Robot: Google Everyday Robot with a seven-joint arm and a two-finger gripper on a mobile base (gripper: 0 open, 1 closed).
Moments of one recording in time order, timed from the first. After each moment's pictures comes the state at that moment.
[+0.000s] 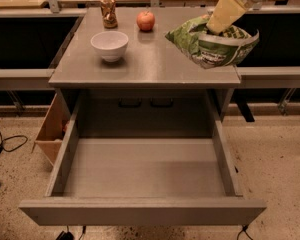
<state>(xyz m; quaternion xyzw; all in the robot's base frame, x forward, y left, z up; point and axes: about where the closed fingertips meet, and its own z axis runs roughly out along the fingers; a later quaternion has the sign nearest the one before) 0.539 -0.137 1.054 -0.44 0.86 0.05 0.26</state>
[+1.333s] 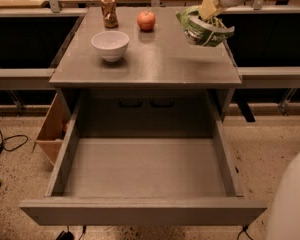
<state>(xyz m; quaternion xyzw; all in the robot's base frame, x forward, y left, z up) 0.723 -0.163 1.009 -0.27 0.89 0.05 0.36</state>
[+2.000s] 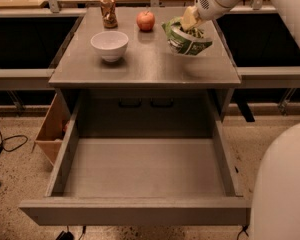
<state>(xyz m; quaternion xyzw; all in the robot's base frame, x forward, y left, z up) 0.751 -0.121 0.969 -0.28 0.88 0.10 0.36</state>
